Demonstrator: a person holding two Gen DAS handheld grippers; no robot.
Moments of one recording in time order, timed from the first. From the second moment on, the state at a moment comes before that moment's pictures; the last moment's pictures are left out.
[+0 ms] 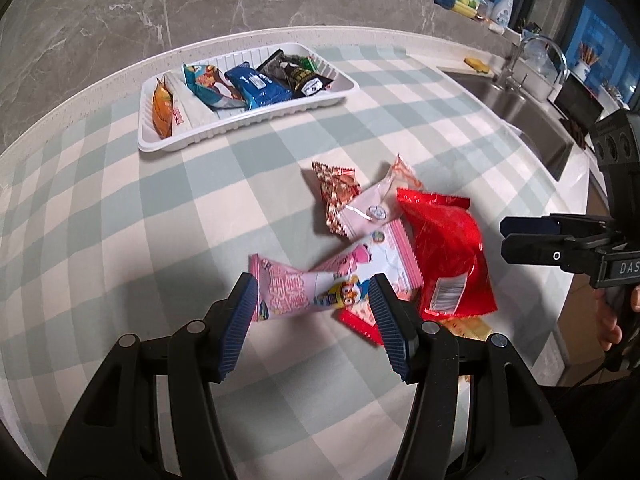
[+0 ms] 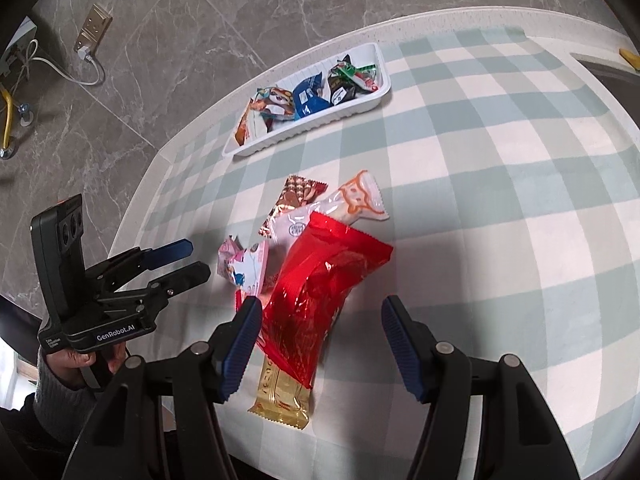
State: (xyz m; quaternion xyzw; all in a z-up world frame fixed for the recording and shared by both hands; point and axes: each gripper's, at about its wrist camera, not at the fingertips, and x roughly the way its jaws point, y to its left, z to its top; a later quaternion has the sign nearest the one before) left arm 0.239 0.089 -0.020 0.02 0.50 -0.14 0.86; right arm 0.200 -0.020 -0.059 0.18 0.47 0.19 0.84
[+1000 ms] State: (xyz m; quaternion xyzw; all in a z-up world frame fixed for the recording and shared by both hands) left arm 0.253 0.065 -0.044 0.14 0.49 -0.23 0.83; right arm 0.237 0.016 -0.091 0.19 0.52 0.16 0.82
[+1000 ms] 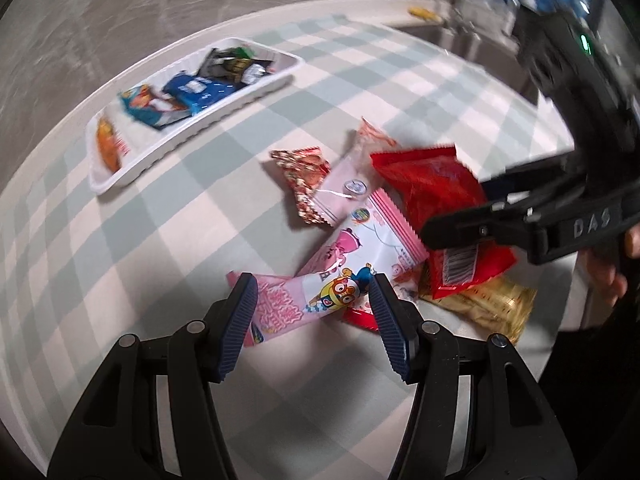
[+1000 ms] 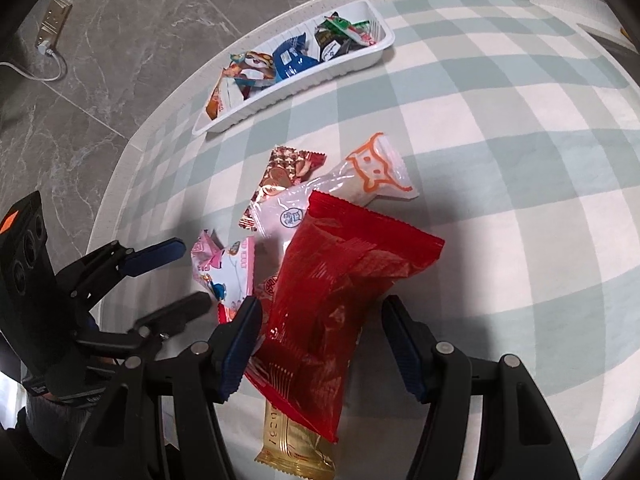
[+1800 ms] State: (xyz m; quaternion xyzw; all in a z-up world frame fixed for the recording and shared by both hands) left arm 0.280 0.038 -0.056 0.22 0.48 -0.27 0.80; right arm 0.244 0.014 -0.091 0.17 0.52 0.15 0.82
